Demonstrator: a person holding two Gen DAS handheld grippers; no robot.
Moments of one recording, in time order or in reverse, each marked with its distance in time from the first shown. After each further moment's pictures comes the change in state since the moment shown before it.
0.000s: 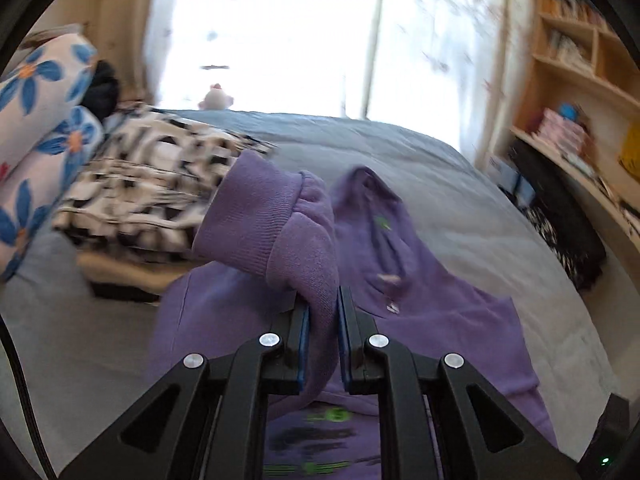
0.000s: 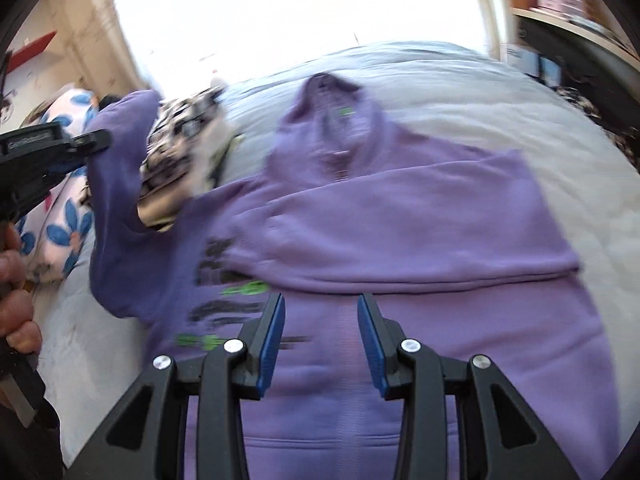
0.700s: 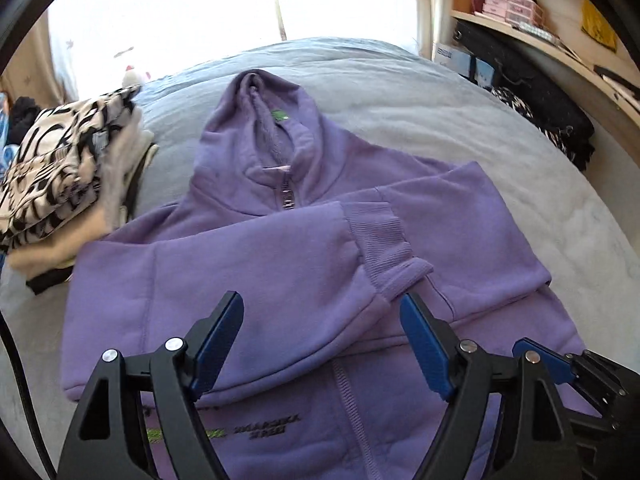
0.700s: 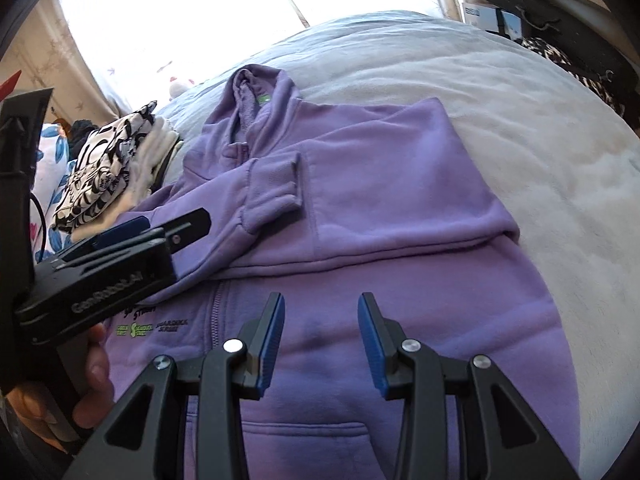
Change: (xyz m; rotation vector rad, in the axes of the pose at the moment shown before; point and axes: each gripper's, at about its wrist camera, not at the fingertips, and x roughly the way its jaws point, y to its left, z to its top) left arm 0.065 -0.108 -0.077 0.235 0.204 -0.003; right arm 0.009 -0.090 -0.006 0.079 0.061 0.034
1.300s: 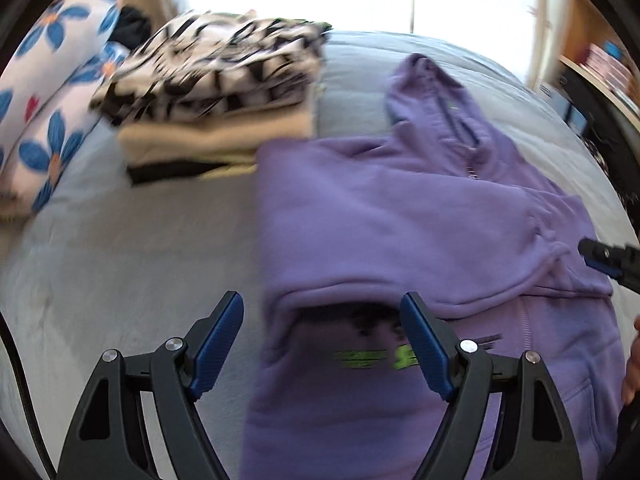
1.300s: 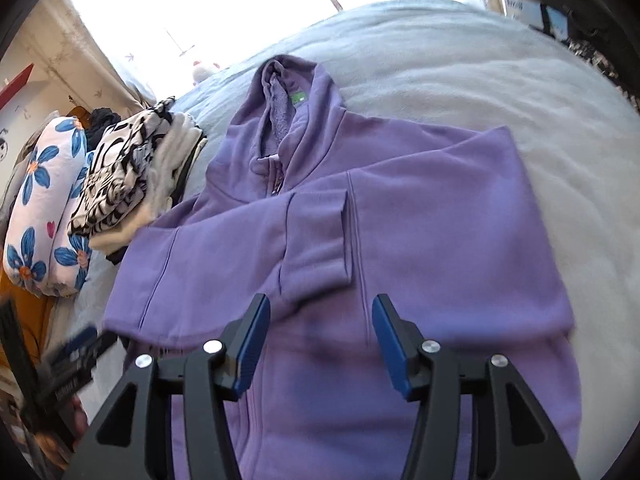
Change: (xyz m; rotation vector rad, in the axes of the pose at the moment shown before) left arm -0.040 0.167 -0.078 -0.305 0.064 0.174; right arm 0.055 0.014 0.077 -0.015 0.114 0.098
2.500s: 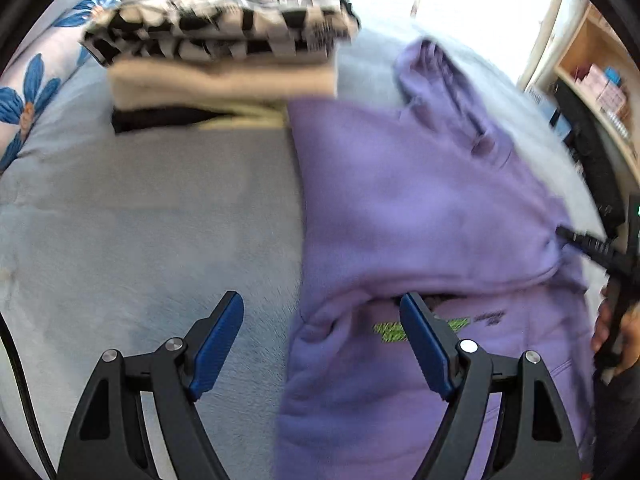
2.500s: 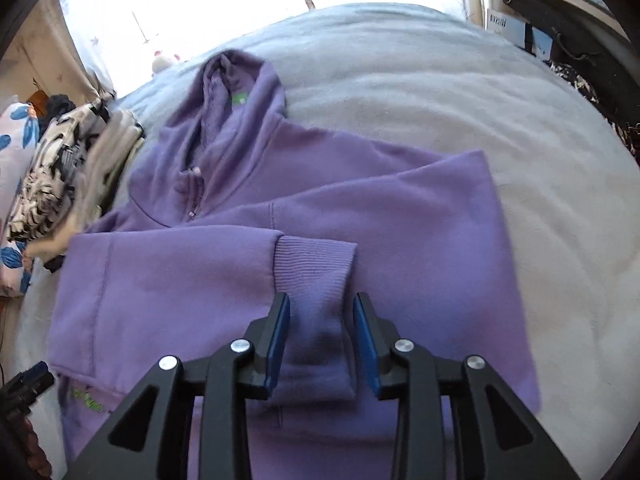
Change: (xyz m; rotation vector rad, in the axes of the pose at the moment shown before) left arm 0.013 0.057 -0.003 -0.054 0.094 -0.174; right arm 0.009 -0.021 0.015 -0.064 -0.060 -0.190
